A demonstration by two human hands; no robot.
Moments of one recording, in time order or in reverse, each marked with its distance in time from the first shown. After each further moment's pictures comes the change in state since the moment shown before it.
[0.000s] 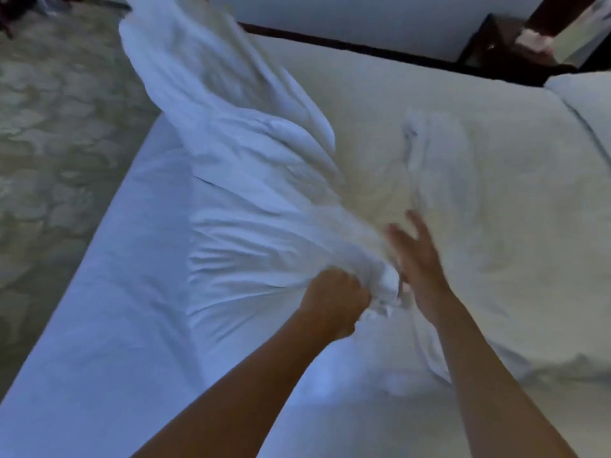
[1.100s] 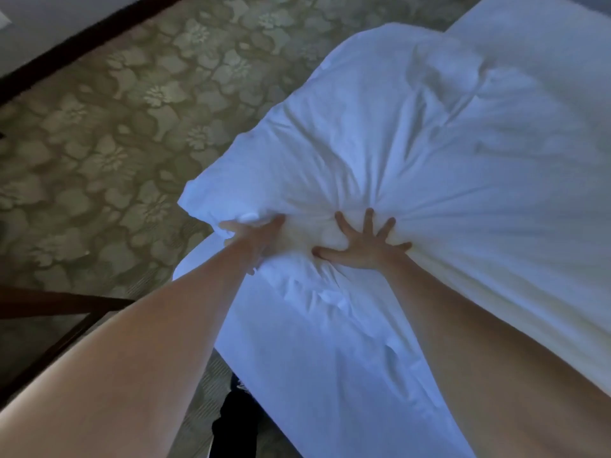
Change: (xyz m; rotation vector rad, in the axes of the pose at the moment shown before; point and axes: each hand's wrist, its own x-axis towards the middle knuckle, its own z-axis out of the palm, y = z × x) left_hand -0.296 -0.237 0.184 -1.765 0.478 -2.052; right_hand -0.059 0.087 0.371 -1.587 -0.977 -0.266
